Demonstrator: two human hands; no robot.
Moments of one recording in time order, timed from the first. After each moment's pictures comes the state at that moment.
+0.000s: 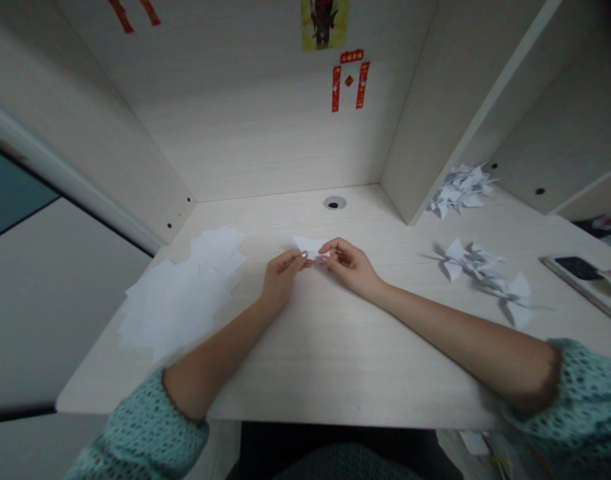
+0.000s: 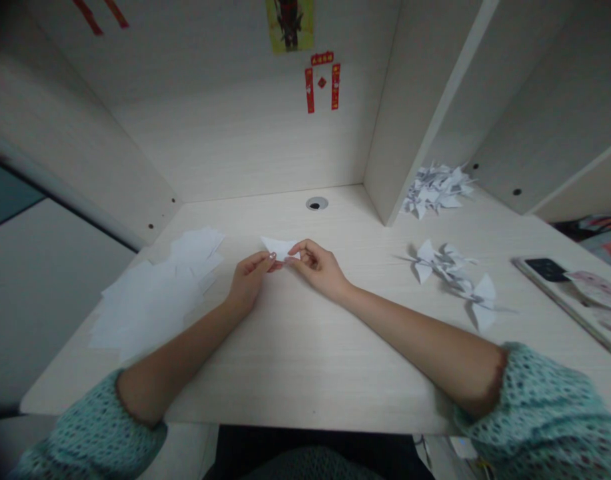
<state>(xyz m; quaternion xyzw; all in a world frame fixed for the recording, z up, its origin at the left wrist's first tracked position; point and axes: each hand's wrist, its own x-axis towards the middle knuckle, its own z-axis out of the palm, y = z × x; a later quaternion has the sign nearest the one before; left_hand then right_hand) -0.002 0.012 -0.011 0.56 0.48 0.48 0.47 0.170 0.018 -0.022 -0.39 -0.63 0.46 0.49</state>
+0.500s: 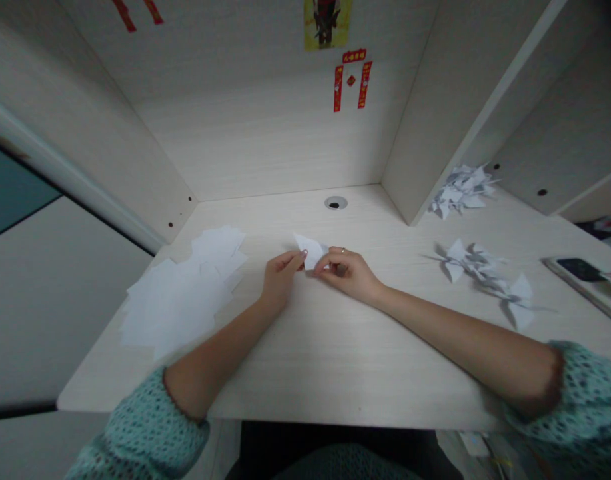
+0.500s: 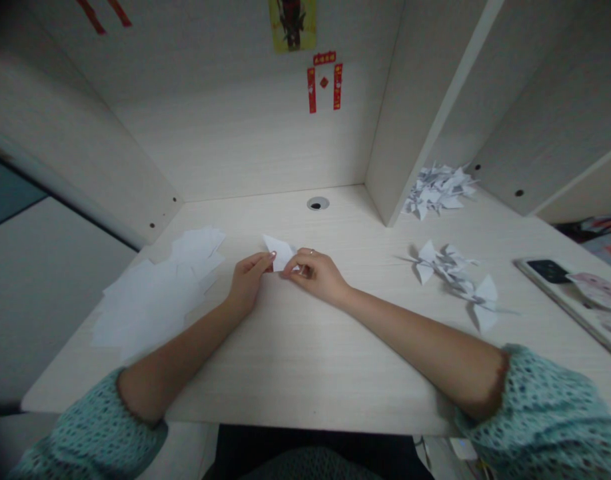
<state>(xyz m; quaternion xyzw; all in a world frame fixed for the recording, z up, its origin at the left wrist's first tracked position) -0.002 0.010 -0.005 0.56 0.49 0.49 0.45 0.172 0.012 -0.015 -0.36 -0.77 0.31 0.43</state>
